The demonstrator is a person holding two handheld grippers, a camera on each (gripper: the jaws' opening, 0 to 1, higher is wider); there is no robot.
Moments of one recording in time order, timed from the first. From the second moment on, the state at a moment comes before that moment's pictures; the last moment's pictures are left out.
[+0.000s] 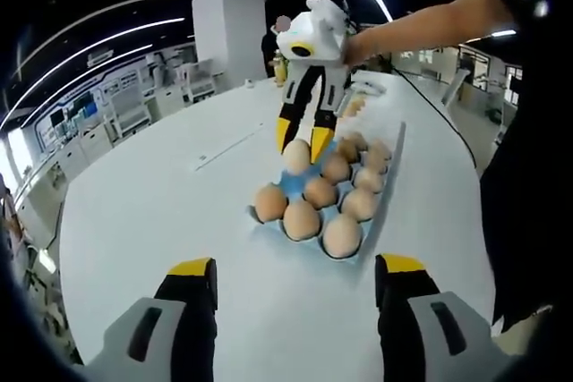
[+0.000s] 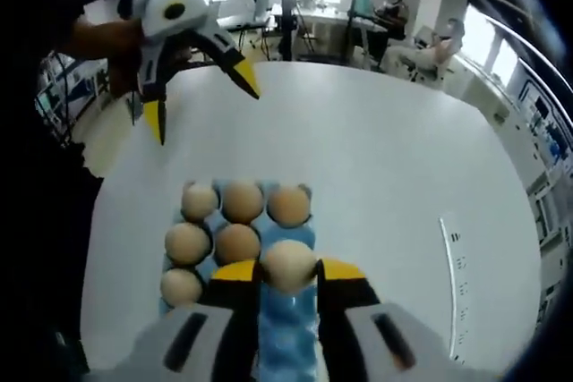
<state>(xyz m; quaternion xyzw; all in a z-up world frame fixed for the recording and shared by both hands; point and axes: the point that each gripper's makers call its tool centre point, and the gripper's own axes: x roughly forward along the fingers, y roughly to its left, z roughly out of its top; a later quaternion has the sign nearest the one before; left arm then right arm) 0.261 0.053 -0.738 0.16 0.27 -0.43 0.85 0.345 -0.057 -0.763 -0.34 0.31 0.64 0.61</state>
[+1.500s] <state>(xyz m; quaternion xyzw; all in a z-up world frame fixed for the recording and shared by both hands) 0.265 0.054 -0.734 0.16 0.27 -0.42 0.85 0.346 -0.046 -0.791 -0.29 0.34 0.66 0.60</state>
